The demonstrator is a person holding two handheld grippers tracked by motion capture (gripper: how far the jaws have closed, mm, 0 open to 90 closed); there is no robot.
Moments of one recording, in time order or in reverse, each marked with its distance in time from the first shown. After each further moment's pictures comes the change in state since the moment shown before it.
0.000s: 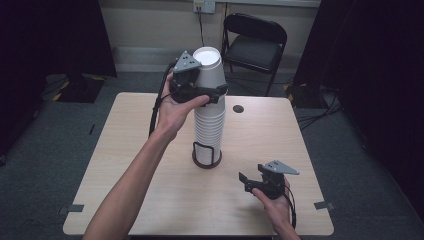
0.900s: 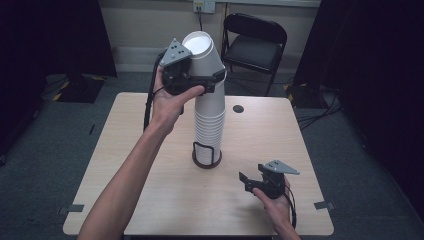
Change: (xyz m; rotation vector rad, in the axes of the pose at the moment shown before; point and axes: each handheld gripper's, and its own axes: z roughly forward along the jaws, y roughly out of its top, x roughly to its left) left arm 0.003 0.021 -0.020 -0.159 0.013 0.025; right arm 0.000 0.000 0.001 0.001 -0.001 0.003
